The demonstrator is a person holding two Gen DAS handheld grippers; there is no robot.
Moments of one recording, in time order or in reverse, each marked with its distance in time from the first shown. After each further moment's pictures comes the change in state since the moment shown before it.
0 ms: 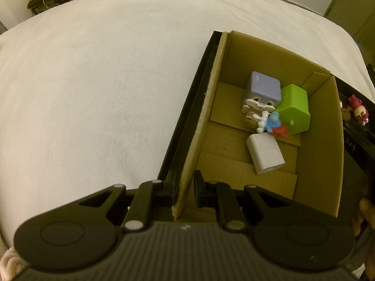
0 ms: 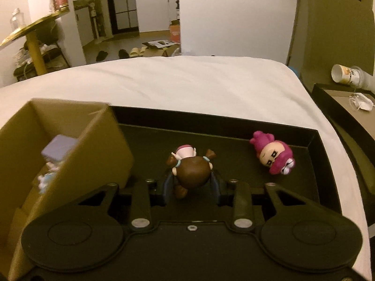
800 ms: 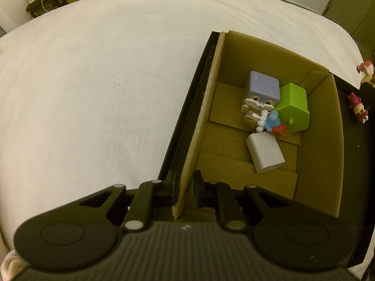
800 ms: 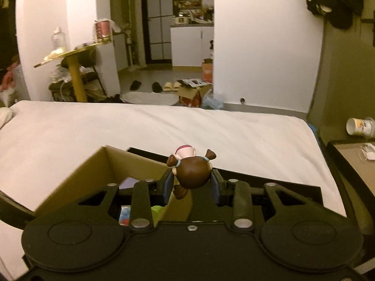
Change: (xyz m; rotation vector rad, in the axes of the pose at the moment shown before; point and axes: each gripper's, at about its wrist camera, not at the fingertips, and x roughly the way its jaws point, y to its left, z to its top) left arm -0.001 -0.001 -0.002 0.010 -0.007 0.007; right arm -0.077 0.026 0.037 -0.095 -0.184 0.137
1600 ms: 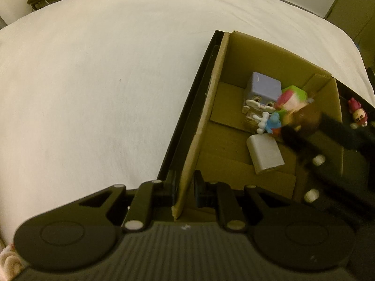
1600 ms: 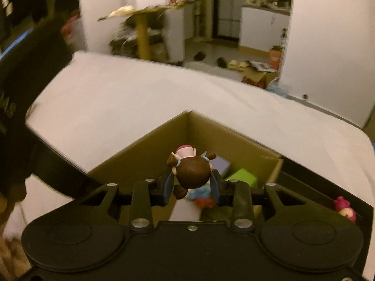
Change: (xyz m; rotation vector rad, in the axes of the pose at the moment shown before) left arm 0.000 0.003 0.002 -0.030 0.014 -0.019; right arm 0.018 0.076 -0.008 -0.249 0.151 0.266
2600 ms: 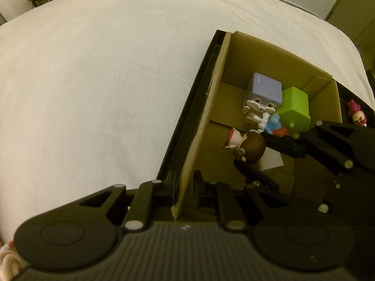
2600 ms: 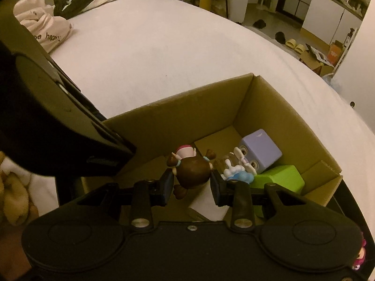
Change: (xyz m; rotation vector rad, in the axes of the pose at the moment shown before) left arm 0.002 0.004 0.001 -0.010 0.005 -0.008; right arm 0.030 0.038 0.001 -0.286 0.234 0.162
